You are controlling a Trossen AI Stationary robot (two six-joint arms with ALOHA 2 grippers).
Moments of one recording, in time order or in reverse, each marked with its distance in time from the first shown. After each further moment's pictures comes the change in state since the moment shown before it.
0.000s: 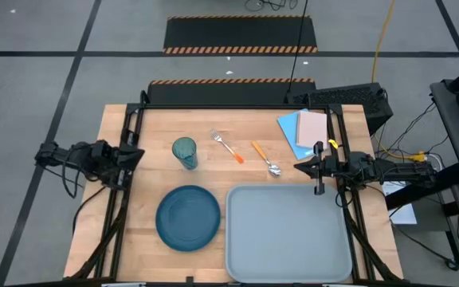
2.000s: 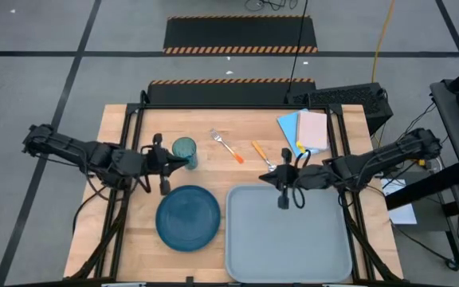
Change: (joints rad) left arm -0.031 0.733 0.672 -1.008 -0.304 -0.283; right arm 0.279 1.125 0.809 -0.173 0.317 0.200
